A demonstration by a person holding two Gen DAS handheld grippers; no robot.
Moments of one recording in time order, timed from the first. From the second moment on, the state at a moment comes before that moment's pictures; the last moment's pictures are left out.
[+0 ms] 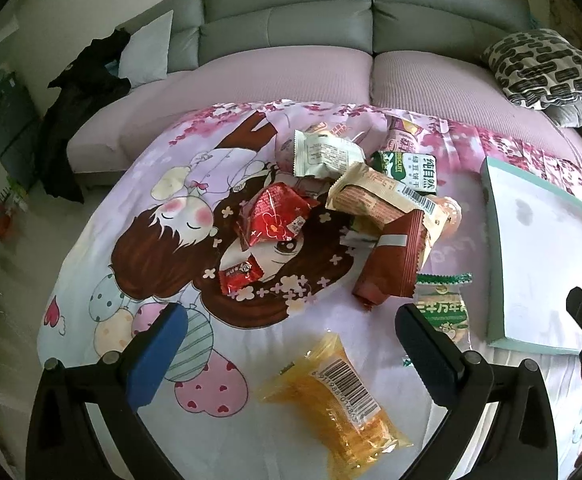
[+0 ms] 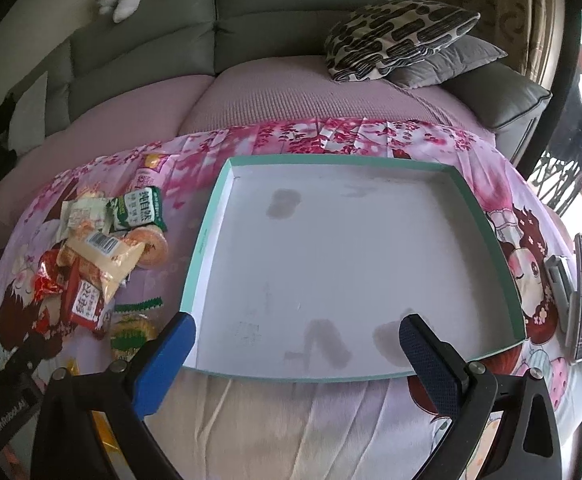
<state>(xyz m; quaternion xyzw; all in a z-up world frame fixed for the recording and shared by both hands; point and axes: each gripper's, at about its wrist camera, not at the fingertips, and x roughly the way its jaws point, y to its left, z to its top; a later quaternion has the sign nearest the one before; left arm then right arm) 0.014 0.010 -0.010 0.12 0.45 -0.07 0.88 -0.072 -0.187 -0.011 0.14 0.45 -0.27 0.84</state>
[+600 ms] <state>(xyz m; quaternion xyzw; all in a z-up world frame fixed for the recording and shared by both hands) 0.013 0.005 -0.017 0.12 0.46 -0.07 0.87 -0.076 -0.182 -0.011 0.15 0.45 -0.25 0.84</state>
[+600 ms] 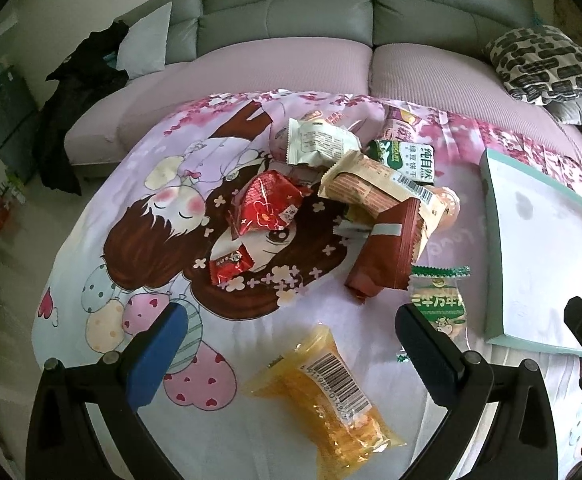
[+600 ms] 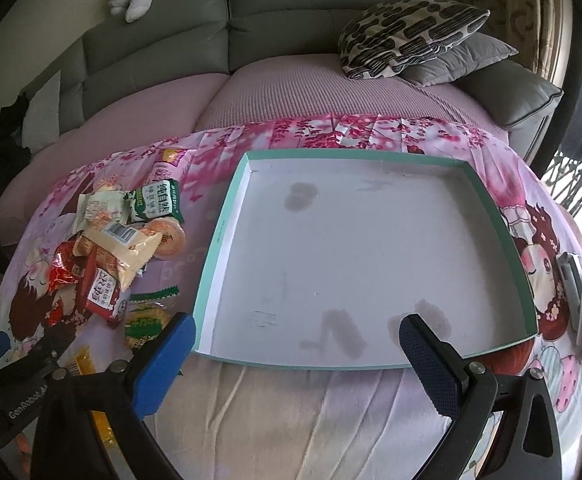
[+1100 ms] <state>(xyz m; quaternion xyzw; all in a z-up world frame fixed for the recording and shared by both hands) 0.013 0.002 -0.021 0.12 0.47 -0.08 0.87 -0.074 -0.180 -0.015 0.15 0.46 -0.24 0.84</state>
